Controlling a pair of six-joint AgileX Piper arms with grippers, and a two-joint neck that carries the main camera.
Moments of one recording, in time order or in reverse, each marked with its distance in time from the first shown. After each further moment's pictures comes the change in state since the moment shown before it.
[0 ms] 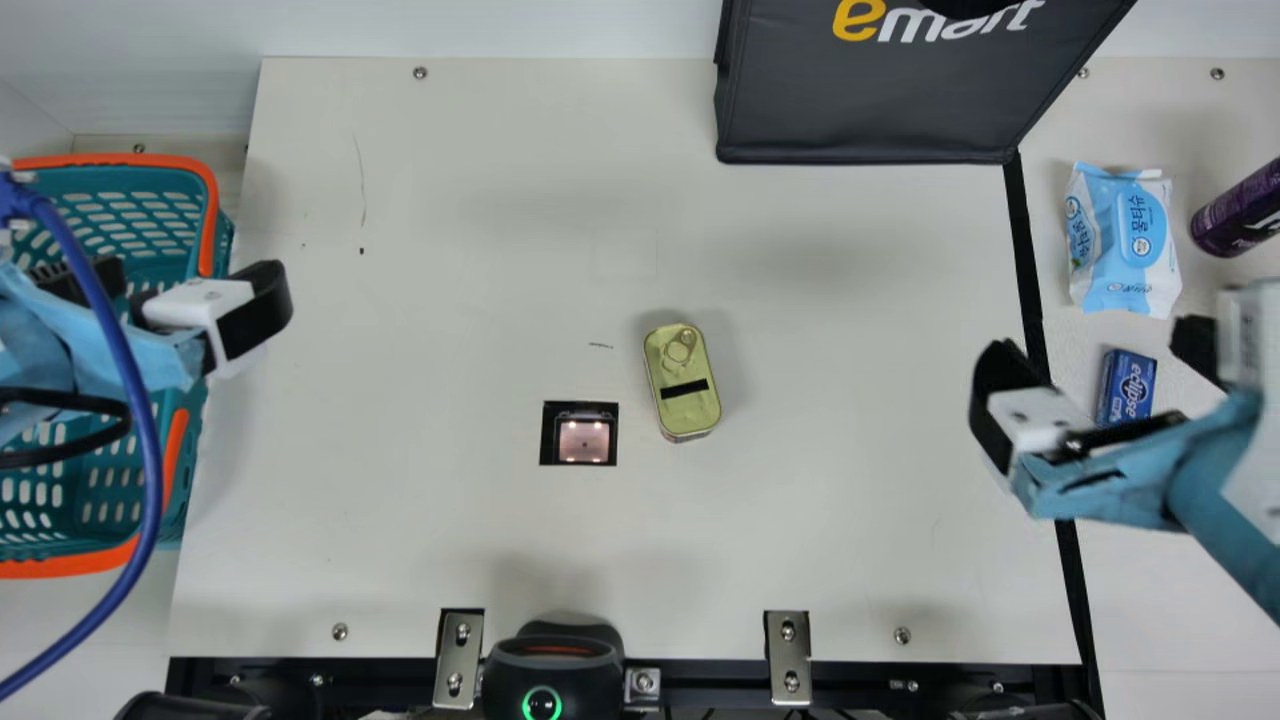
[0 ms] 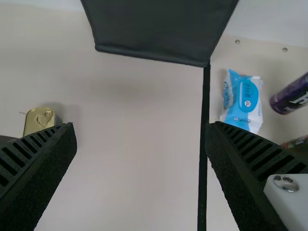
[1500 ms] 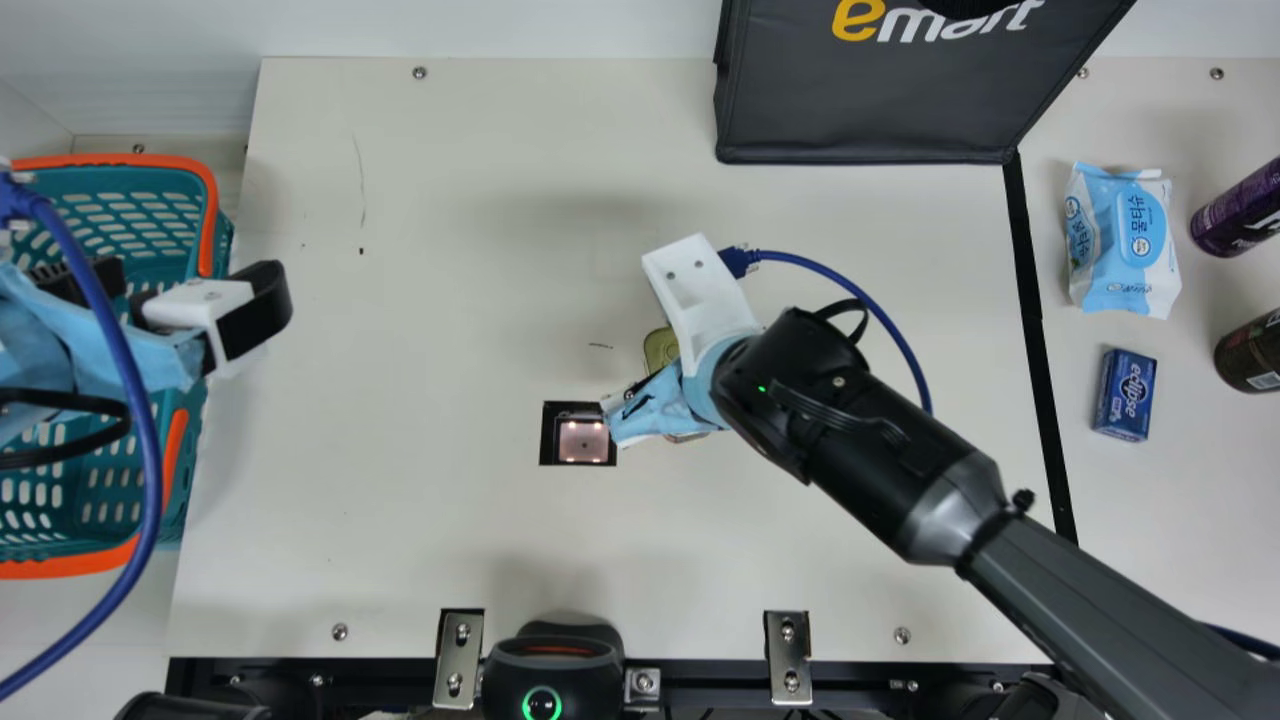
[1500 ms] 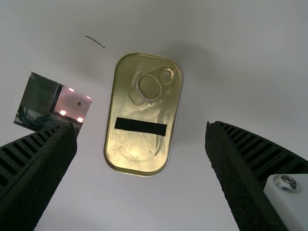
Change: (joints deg) left arm 0.0 0.0 0.0 0.0 0.0 0.0; right arm 34.6 41.5 1.9 -4.4 -15.5 26.1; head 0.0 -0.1
